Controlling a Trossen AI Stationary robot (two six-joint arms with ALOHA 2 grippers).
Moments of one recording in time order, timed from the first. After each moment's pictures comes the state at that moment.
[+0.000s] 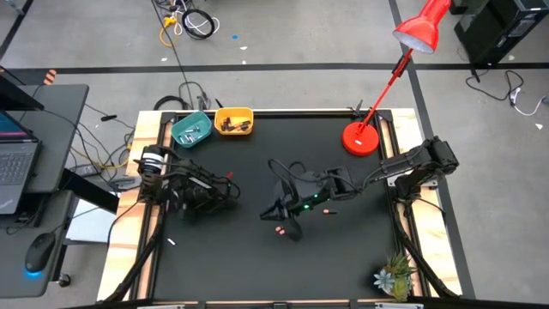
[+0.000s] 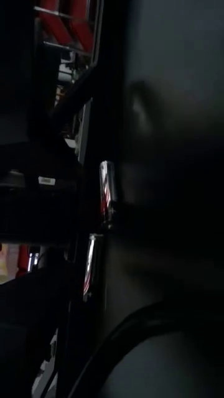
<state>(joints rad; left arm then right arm) -0.06 1.97 0.80 -1.36 0.00 -0.12 0.22 1.66 1.34 -0.06 -0.10 0.40</state>
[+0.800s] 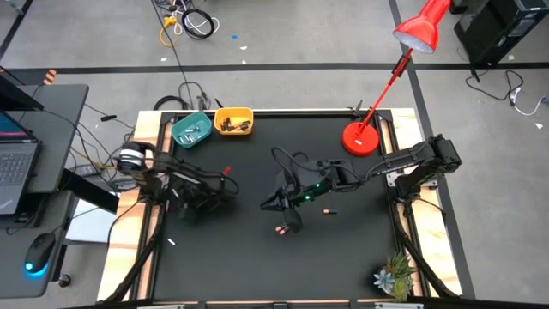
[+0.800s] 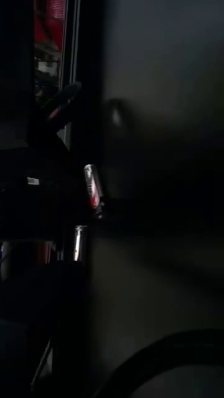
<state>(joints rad) -0.05 1.76 0.80 -1.33 -0.02 -0.09 0.17 1.62 1.34 -0.07 -0.11 0.37</state>
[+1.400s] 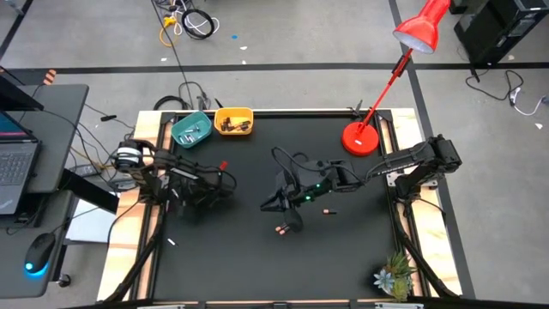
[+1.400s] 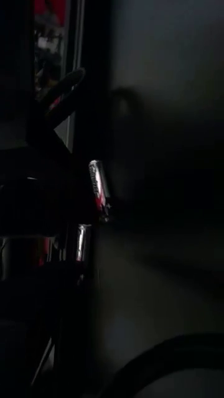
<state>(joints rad) 0.01 1.73 0.76 -1.32 0.01 -0.09 0.17 1.62 1.34 -0.07 -0.12 0.37</state>
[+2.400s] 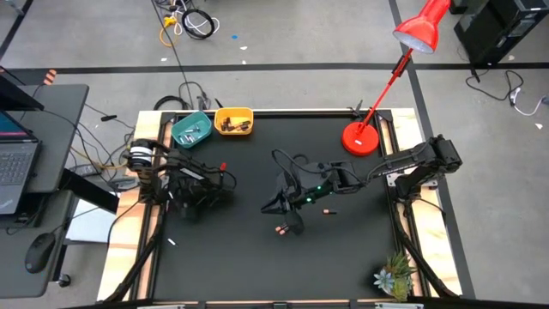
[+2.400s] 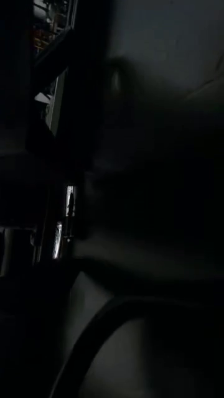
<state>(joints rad) 0.05 1.85 0.70 -1.22 0.01 -0.19 0.19 1.62 1.34 -0.07 -0.12 0.40</state>
